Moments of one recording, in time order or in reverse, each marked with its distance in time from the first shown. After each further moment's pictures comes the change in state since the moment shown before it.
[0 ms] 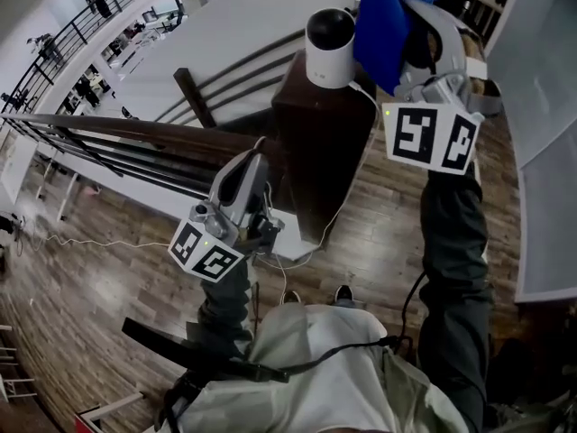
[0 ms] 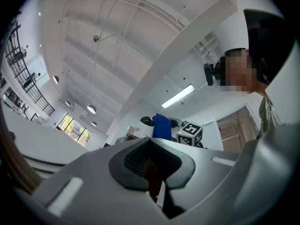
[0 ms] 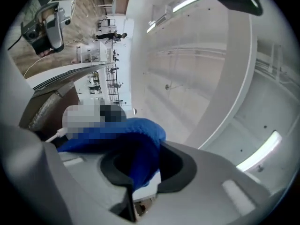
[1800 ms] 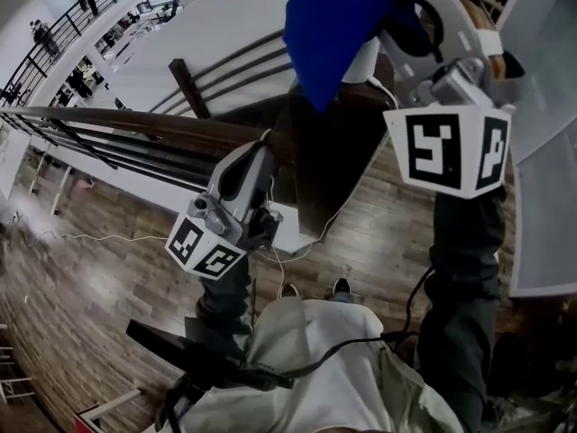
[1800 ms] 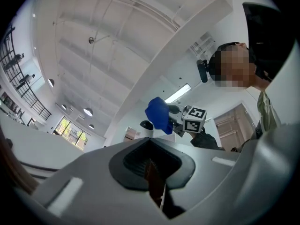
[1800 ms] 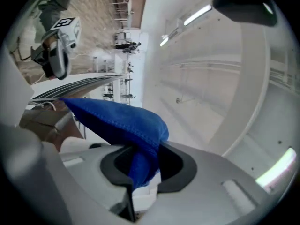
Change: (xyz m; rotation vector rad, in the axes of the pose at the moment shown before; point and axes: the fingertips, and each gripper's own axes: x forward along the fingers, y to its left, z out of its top) left arm -0.004 0.007 0.003 0.045 0.000 -0.035; right arm -0.002 0.001 0.086 -0.088 -0.203 0.155
